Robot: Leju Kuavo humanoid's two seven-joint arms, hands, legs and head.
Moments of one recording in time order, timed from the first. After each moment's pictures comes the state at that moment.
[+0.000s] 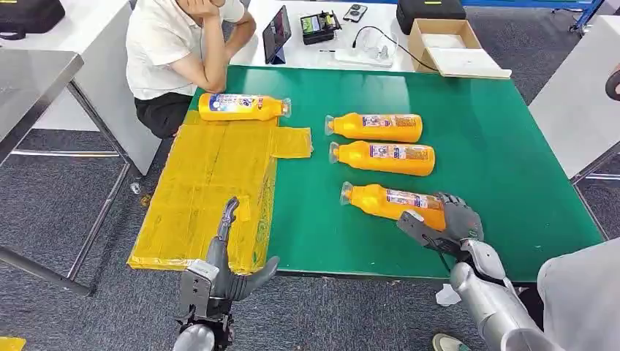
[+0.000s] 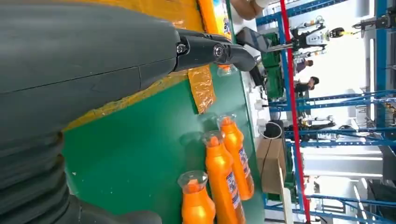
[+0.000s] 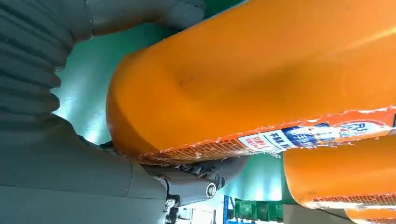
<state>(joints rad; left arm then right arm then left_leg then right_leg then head) 0.04 -0.14 -0.49 -1.36 -0.20 0.33 -0.45 -0.52 -0.17 0.27 -0.50 1.09 -0.24 -0.12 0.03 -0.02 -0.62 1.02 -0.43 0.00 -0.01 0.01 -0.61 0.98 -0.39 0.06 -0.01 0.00</state>
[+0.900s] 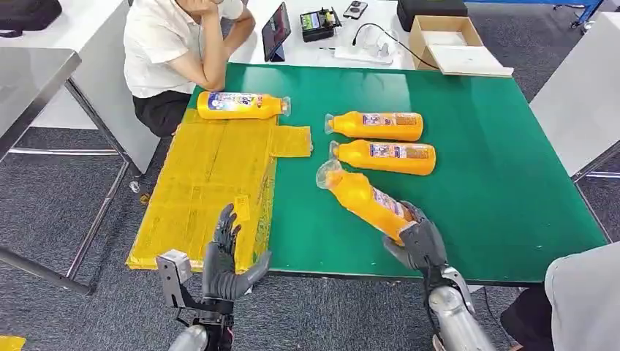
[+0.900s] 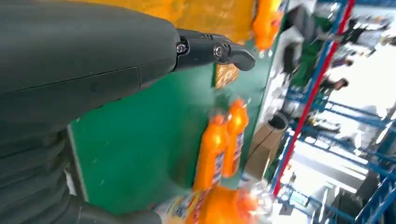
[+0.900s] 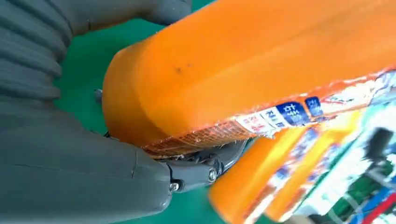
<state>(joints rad) 0.06 -0.16 -0.49 -1.39 0.19 0.20 -0.41 -0.26 -0.05 0.19 -0.91 0.48 -0.10 -0.45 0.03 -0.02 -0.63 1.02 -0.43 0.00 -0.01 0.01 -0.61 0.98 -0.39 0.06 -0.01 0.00</state>
